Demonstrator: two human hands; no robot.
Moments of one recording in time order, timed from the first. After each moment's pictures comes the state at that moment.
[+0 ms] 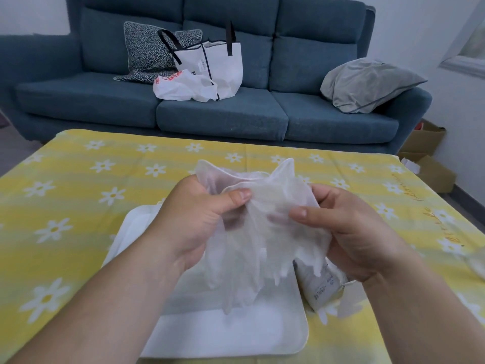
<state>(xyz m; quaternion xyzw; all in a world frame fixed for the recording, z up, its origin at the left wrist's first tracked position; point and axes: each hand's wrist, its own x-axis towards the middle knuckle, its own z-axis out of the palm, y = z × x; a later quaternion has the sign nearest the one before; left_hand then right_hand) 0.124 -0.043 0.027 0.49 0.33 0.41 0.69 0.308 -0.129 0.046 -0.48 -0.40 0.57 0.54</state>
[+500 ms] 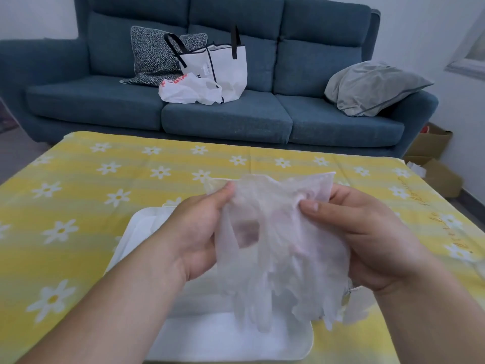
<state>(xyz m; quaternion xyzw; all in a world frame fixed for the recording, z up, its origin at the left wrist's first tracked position) 0.126 -0.038 0.019 0.36 0.34 0.35 0.80 0.299 -0.138 0.061 -0.43 -0.38 0.60 0.56</state>
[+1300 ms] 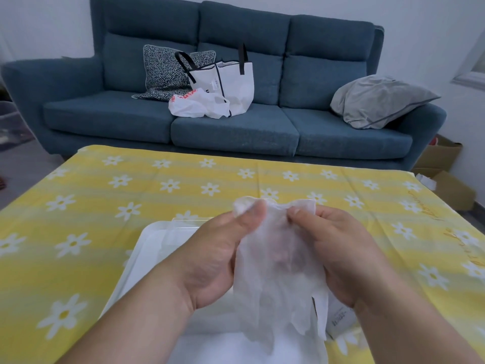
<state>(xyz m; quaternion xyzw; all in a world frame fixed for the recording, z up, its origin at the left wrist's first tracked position) 0.115 -0.046 0.021 0.46 0.15 0.25 0.84 0.267 -0.116 0.052 -0.60 -0.38 0.45 0.54</state>
